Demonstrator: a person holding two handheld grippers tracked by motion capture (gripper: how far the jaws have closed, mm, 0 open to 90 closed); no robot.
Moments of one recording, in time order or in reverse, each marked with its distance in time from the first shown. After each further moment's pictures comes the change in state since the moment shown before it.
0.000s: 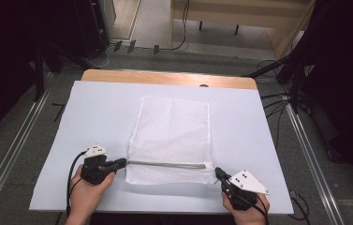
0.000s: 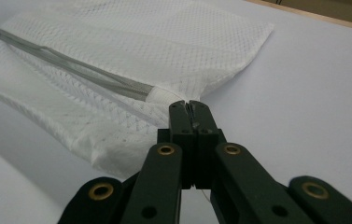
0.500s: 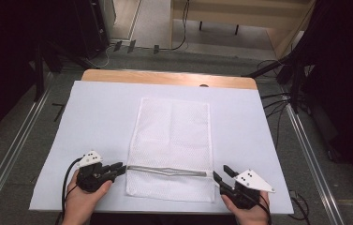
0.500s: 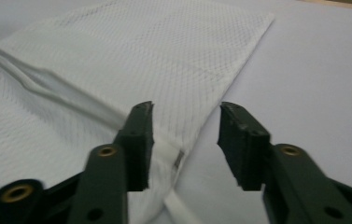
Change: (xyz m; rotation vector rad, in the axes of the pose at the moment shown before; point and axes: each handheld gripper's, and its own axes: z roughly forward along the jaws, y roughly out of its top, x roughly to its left) left arm -0.005 -0.015 -0.013 -0.083 -0.057 0.040; right arm -0.017 -0.010 0.002 -0.019 0.042 0.089
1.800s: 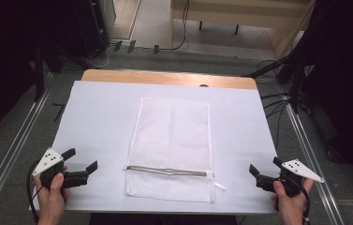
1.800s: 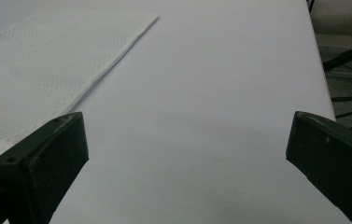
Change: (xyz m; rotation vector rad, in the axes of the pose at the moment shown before) left arm 0.064 -0.017 -0.051 -0.243 0.162 0.023; right arm -0.114 -0.010 -0.027 -0.023 -0.126 0.153
